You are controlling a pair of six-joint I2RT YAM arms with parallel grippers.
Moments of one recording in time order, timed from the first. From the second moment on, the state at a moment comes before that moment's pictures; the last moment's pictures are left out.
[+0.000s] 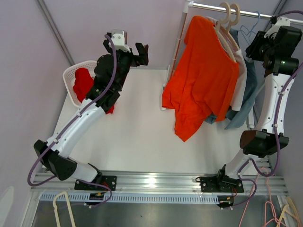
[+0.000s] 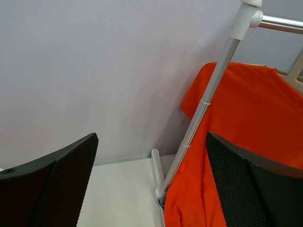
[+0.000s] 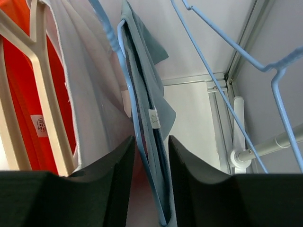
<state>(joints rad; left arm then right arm) -0.60 1.43 1.56 0.11 -0.31 -0.05 -0.25 1.74 2.23 -0.81 -0.22 0.06</state>
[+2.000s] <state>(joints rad) -1.51 1.46 1.05 0.72 -0.29 0.40 0.04 1.16 1.97 -0.98 0.35 0.49</state>
